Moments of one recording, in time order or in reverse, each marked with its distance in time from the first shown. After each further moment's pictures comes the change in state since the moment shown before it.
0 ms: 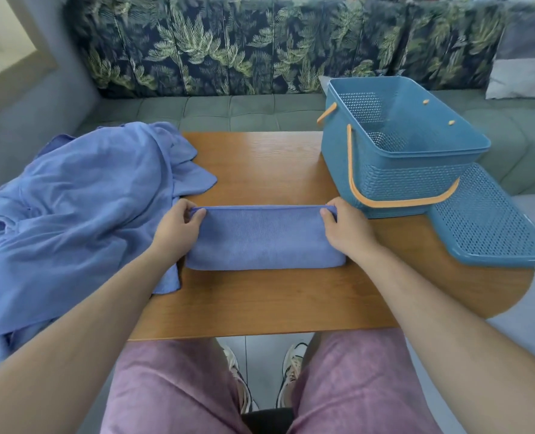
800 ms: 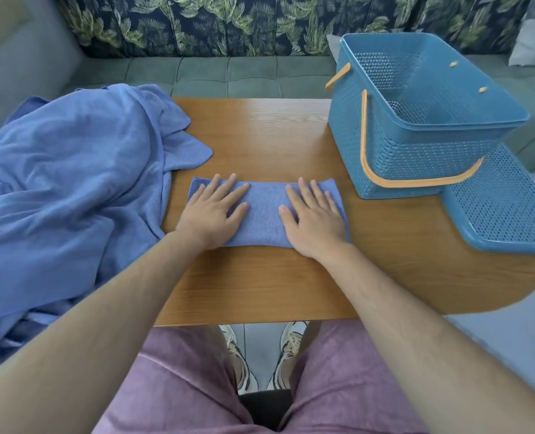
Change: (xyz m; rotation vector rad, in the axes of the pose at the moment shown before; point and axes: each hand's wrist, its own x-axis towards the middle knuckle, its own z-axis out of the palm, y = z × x) left_hand 0.007 -0.003 0.062 0.613 -0.306 0.338; right_hand -0.008 -0.021 0.069 -0.414 -0.223 -0.141
